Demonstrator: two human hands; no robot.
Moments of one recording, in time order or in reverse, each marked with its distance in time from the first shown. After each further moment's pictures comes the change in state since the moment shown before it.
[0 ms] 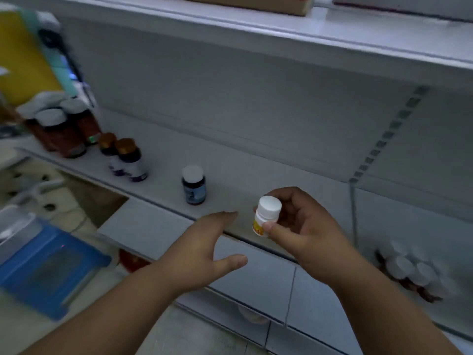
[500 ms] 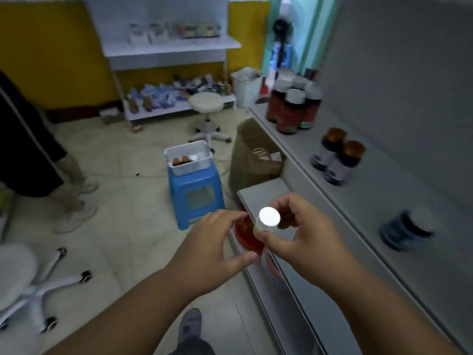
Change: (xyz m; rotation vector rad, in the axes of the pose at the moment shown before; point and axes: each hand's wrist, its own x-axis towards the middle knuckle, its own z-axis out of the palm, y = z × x) left_hand -0.212 -0.113 -0.075 0.031 0.569 -0.587; right_hand 0.067 -0.049 0.270 -0.315 -0.588 -0.331
